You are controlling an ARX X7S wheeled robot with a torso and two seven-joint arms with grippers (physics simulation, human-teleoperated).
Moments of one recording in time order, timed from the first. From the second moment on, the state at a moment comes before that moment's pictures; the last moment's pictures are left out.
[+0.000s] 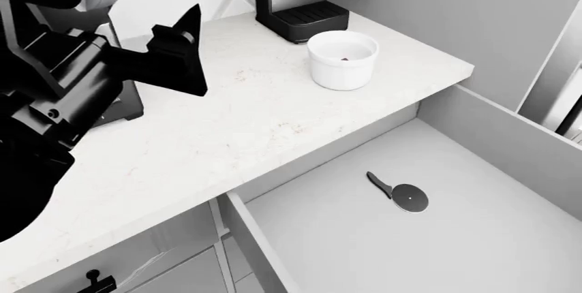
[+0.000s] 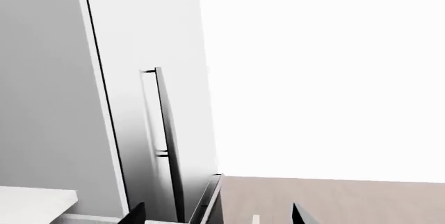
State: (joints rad) left arm -1.67 -1.09 1.34 0.57 -1.57 -0.15 -0.76; right arm 0.22 0.93 1.48 -0.68 2.06 1.55 1.32
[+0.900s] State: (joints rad) left arm -1.65 -1.07 1.33 0.57 -1.57 -0.15 -0.77; right arm -0.16 0.80 1.89 -0.69 1.59 1.51 0.79
